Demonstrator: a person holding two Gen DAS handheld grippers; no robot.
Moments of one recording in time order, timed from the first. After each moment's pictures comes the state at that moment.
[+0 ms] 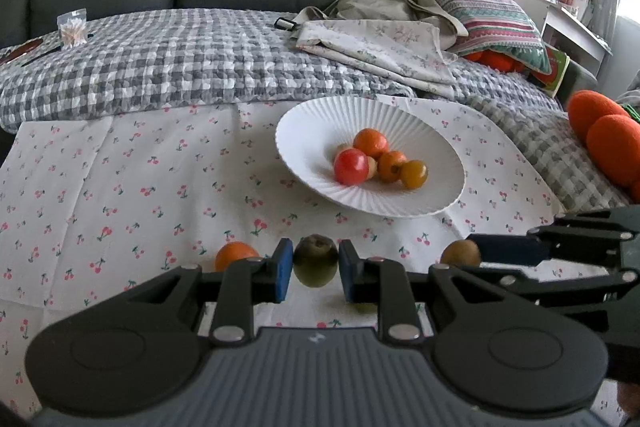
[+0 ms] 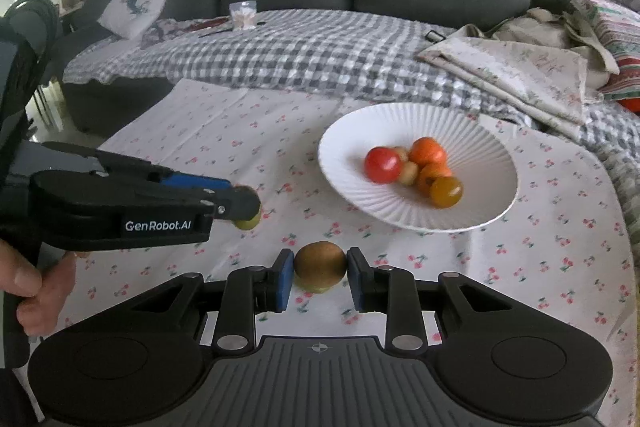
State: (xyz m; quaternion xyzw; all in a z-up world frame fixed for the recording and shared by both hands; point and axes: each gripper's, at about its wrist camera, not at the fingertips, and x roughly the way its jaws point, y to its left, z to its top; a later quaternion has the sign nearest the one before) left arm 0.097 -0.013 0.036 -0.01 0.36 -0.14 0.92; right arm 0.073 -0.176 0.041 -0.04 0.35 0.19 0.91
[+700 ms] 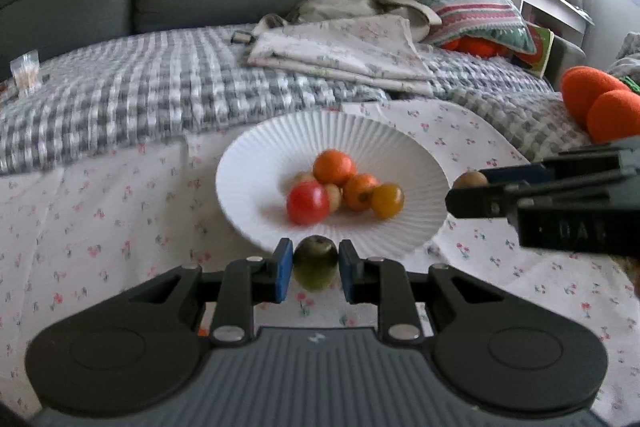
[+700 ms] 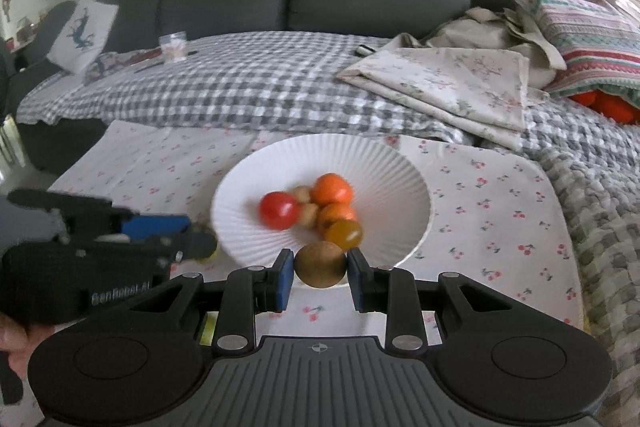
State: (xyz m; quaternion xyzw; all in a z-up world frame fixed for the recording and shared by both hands) left arm 0.136 -0.069 0.026 0.05 0.33 -0.17 0.93; right arm 0.127 -0.234 0.051 -0.01 0.34 0.12 0.93
